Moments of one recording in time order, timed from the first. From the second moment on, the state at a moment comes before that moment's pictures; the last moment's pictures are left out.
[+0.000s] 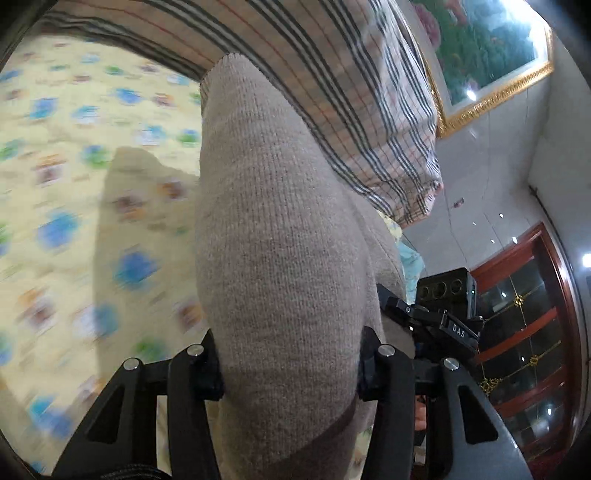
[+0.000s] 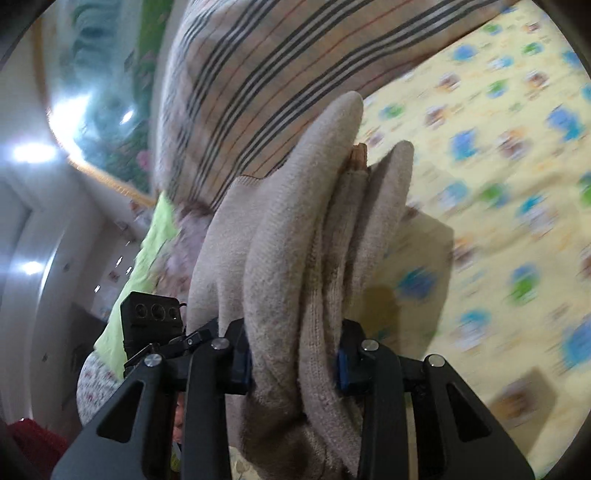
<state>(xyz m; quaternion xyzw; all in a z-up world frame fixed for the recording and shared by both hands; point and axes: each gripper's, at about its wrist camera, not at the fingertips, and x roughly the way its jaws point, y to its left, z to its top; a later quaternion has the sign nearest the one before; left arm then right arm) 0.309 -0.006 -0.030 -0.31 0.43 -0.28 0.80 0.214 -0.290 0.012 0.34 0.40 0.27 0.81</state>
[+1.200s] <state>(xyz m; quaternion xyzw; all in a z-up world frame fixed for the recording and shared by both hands) 0.121 0.111 -0.074 -0.25 0.48 -0.08 0.83 0.108 -0.180 -0.020 0.14 0.44 0.20 0.86</state>
